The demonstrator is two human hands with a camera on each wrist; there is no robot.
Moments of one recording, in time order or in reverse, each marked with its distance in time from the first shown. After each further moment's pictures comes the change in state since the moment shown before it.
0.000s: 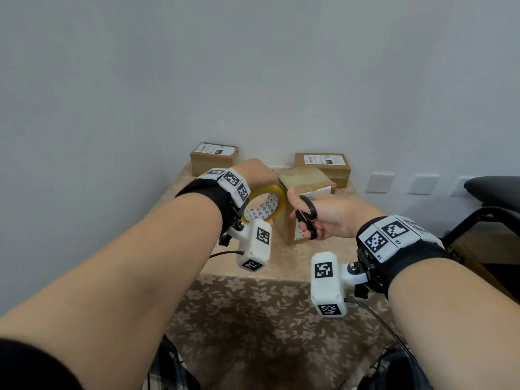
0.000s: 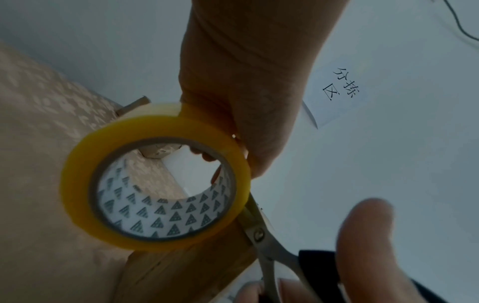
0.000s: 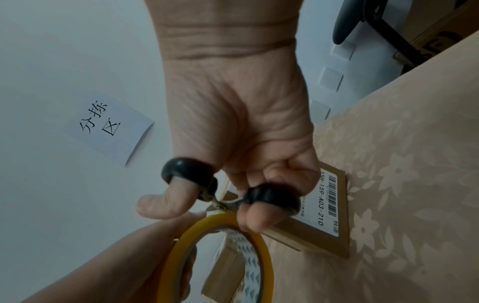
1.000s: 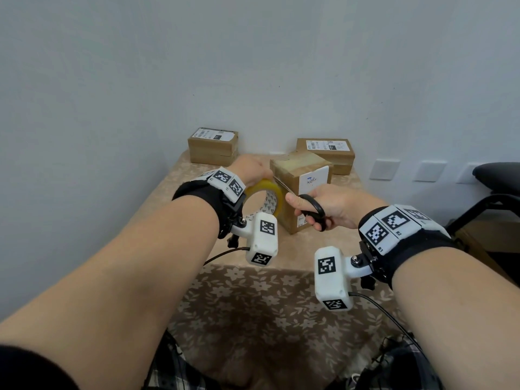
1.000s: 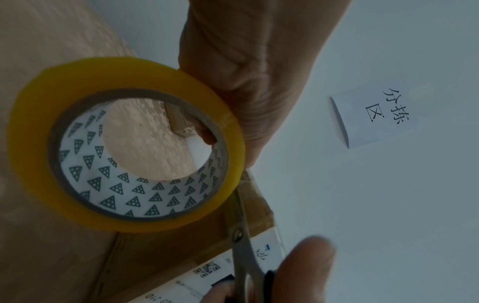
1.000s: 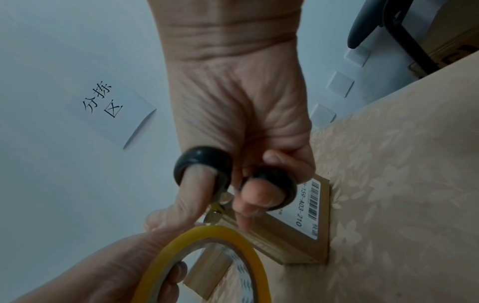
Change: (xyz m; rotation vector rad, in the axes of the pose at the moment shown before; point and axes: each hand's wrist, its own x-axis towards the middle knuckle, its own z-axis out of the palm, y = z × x) left_hand 0.010 -0.022 0.029 -0.394 0.051 -0.026; right_hand 0.018 0.016 -0.004 -0.135 0.018 -0.070
